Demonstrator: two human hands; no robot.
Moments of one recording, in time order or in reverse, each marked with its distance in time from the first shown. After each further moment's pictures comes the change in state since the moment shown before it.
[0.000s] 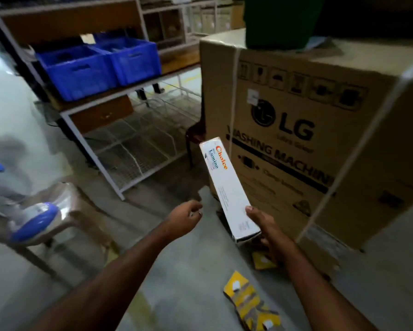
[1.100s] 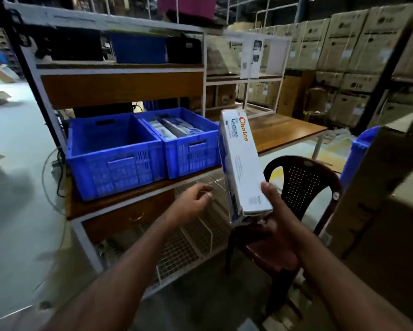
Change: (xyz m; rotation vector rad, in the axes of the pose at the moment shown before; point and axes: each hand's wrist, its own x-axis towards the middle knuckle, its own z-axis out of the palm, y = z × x) left_hand 0.528 -0.213 -0.465 -0.437 0.249 0.111; right_hand 0.566 -0.410 0.333 0.171 -0.247 -0.169
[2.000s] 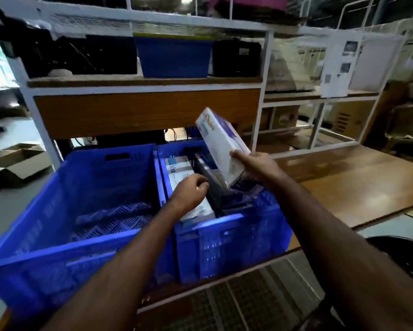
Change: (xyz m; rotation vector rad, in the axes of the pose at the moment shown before) left_hand 0.410 -0.100 -0.178 0.344 0.422 -0.121; right_hand 0.533 -0.157 0.146 -0.786 0.111 -0.164
